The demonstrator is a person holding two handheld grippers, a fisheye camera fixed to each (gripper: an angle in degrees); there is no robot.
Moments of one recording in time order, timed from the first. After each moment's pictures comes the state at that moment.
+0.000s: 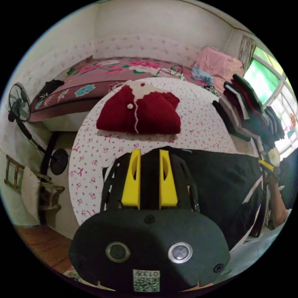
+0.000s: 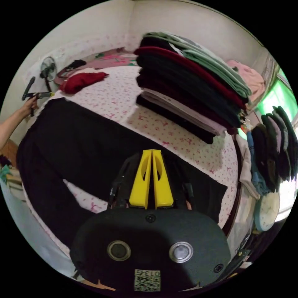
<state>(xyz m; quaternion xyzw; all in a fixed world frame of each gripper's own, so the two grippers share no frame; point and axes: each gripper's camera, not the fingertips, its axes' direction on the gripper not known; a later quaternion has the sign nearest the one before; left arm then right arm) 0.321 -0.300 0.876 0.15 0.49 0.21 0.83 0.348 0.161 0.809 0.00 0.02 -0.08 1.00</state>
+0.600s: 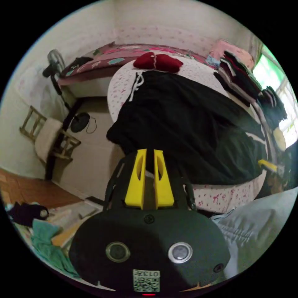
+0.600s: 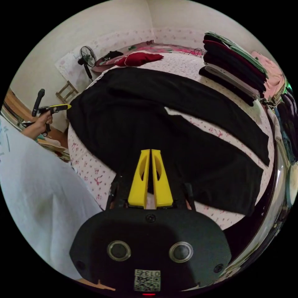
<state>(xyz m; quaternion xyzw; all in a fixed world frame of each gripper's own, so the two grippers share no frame) 0.154 -0.016 0.976 0.05 0.43 0.08 0.90 0.218 0.390 0.761 -0.06 -0.08 -0.07 0.99</state>
